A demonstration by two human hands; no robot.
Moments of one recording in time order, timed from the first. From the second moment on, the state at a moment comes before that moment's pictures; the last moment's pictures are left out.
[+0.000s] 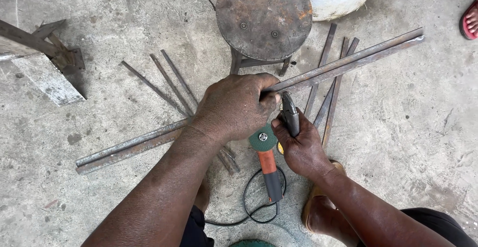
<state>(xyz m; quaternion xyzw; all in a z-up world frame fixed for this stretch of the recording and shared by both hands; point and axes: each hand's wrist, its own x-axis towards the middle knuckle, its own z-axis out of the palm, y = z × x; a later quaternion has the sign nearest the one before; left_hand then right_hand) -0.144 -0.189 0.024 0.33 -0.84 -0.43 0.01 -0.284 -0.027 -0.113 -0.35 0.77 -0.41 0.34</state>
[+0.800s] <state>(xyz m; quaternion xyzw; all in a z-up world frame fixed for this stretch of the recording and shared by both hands) -0.171 0.001 -0.134 0.50 -0.75 -0.38 0.19 -0.281 -0.077 -0.110 -0.18 0.81 -0.41 0.37</state>
